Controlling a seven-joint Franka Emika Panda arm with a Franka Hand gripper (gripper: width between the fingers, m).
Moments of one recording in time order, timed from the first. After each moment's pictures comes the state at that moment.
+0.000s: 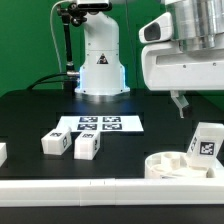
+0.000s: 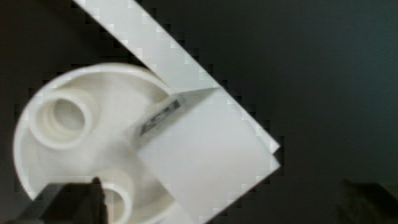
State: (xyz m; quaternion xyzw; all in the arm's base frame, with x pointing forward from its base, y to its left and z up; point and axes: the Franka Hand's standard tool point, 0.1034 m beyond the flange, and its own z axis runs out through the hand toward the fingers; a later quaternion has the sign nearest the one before) arm 0.644 0.125 0.112 -0.93 0.36 0.00 0.09
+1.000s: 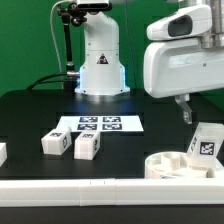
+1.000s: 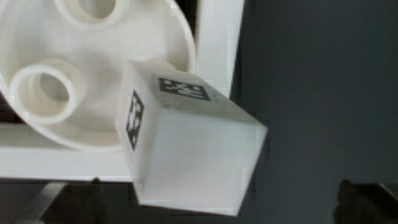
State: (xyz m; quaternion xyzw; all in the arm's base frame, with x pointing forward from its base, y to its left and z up) arm 0.642 0.132 0.110 -1.00 -0.07 -0.04 0.05
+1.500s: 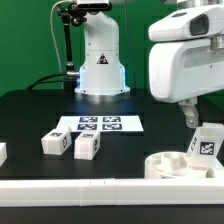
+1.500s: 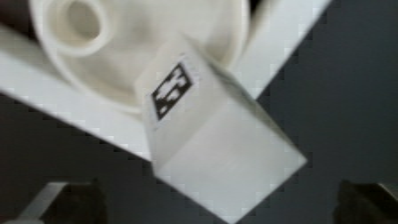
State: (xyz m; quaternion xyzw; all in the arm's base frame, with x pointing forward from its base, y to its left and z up) arm 0.645 0.127 0.107 -0.95 -0.30 -0.06 0.03
